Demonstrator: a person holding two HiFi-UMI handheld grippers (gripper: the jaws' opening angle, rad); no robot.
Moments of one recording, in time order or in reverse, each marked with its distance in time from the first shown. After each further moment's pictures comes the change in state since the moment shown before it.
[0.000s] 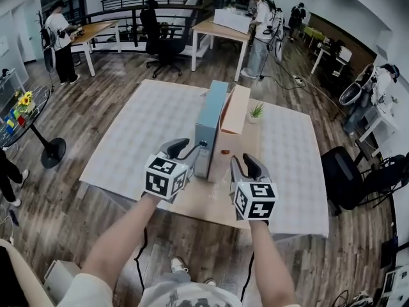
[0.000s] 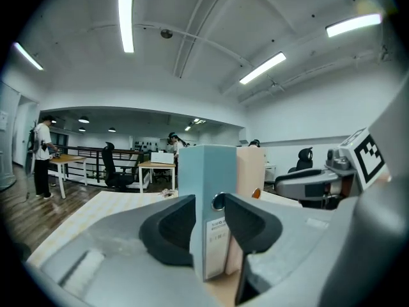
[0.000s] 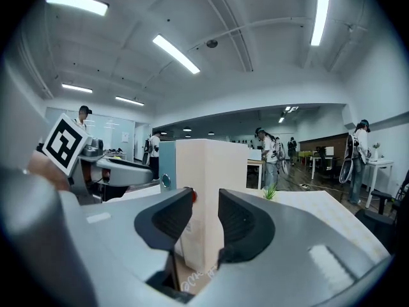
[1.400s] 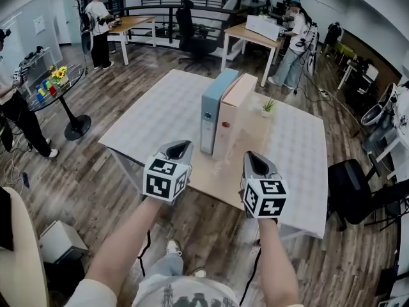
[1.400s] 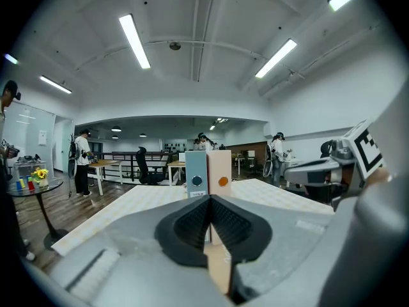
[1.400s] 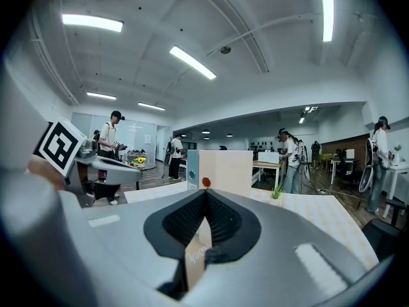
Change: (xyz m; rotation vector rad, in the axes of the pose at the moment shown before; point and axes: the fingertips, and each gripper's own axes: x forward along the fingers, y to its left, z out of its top) left arm -0.106 -0.084 -0.012 -0.015 0.019 0.290; right arm -0.106 -0.002 0.001 -0.049 -0.011 0.190
